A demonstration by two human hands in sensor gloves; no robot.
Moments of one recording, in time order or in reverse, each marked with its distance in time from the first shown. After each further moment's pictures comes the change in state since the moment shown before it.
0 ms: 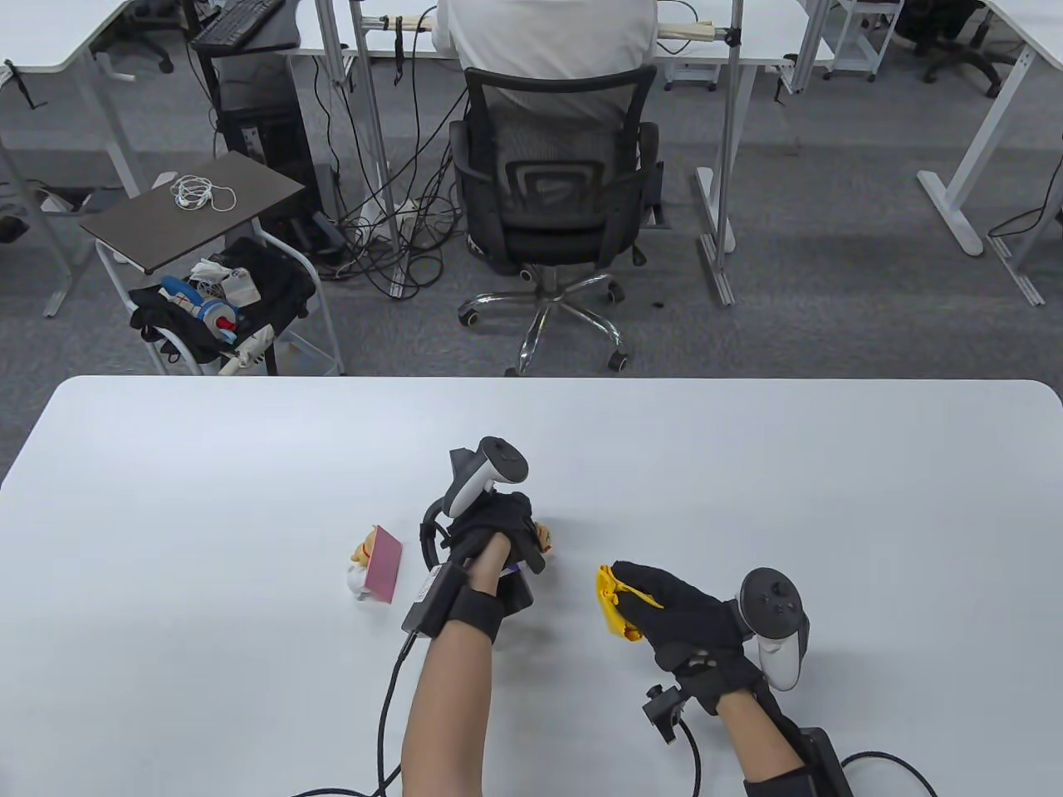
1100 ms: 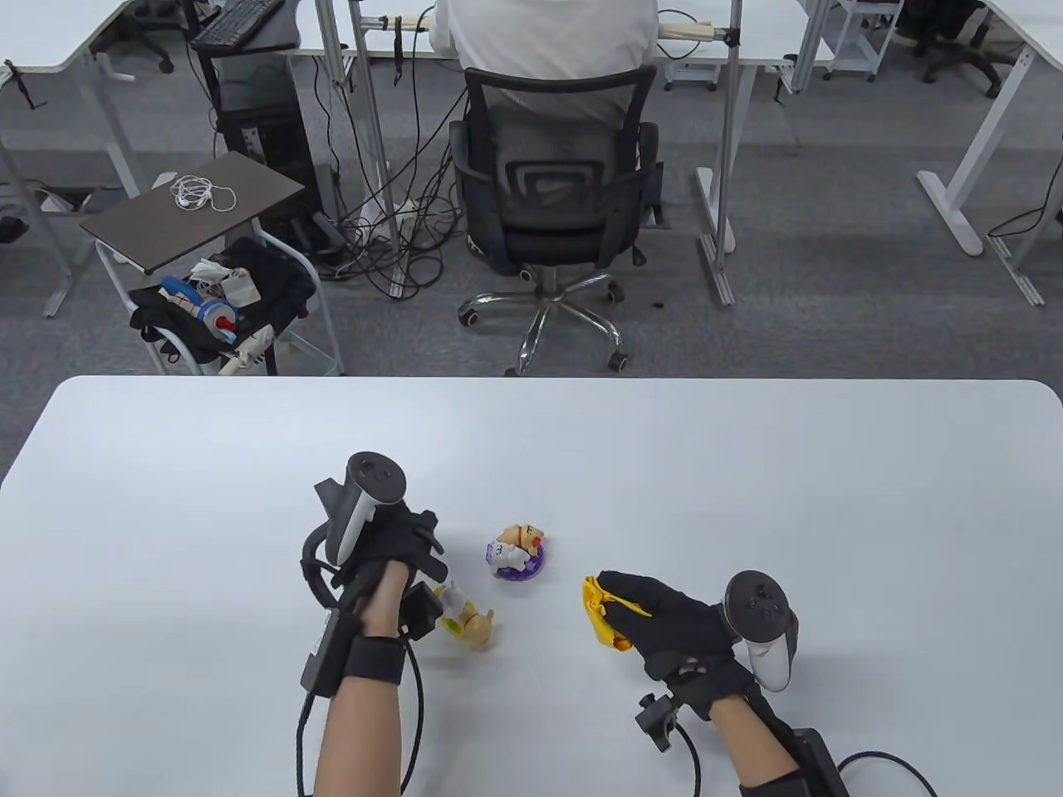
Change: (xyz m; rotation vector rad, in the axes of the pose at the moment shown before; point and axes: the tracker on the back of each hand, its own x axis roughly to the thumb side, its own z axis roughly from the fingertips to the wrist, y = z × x) left_hand -0.120 0.046 0.072 0.368 0.230 0.121; right_hand 0.001 0.013 0.001 0.052 -0.024 0.056
